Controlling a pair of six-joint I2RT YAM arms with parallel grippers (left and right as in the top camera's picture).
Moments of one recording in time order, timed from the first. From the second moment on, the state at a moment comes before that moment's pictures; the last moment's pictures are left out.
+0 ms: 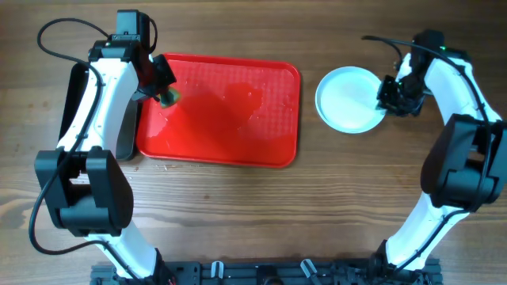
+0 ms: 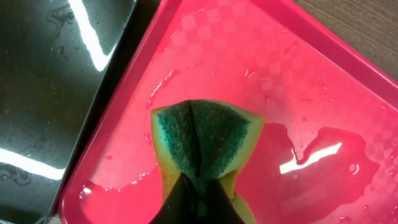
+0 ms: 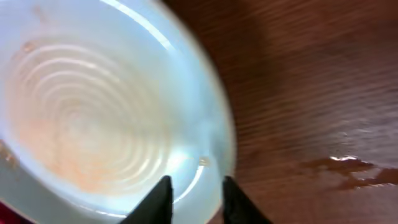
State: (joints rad) left arm -0.03 1.90 1.59 -0.94 0.01 -0.46; right arm -0.18 2.05 1.55 -1.01 -0.14 0.19
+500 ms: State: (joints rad) left arm 0.24 1.86 1.70 -1.12 -0.03 -0.31; right arm 0.16 2.04 1.74 -0.89 -0.33 0.14
